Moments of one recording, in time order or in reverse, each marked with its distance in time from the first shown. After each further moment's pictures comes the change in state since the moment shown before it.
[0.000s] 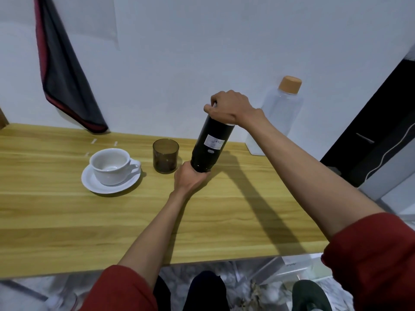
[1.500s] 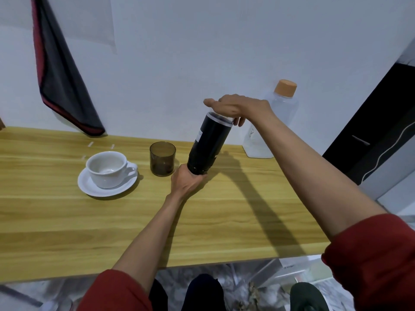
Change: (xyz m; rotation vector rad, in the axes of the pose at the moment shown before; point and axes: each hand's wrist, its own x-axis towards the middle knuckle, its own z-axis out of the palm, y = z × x) left_hand 0.001 -0.005 0.000 -0.048 -0.010 0.047; right_hand 0.004 0.011 -0.026 0.086 -0.343 0.234
